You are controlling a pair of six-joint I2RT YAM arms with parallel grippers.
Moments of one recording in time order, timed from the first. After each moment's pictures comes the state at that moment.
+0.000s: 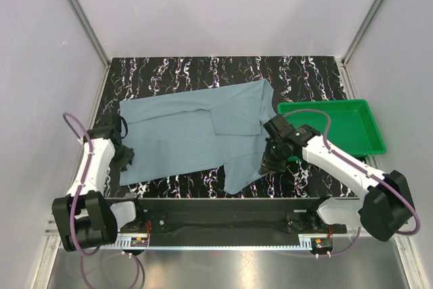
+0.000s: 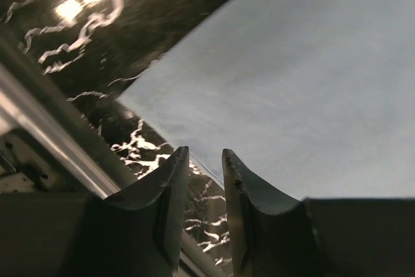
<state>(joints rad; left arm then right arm) 0.18 1.15 0.81 -1.02 -0.24 -0.92 0.63 1.24 0.88 -0.89 -0.14 0.92</state>
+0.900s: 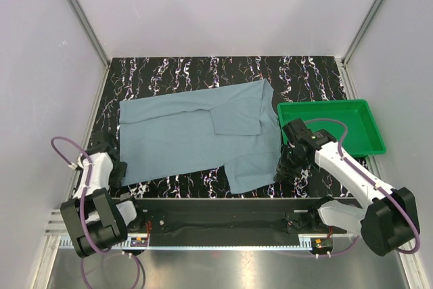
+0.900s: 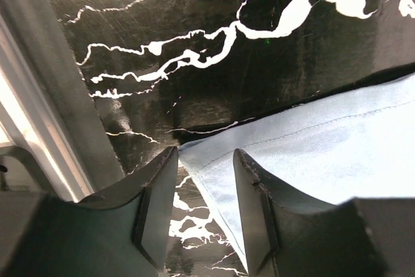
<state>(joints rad) 0.39 1.10 0.56 -0.83 -0.30 -1.00 0.43 1.14 0.78 -1.00 -0.19 0.82</state>
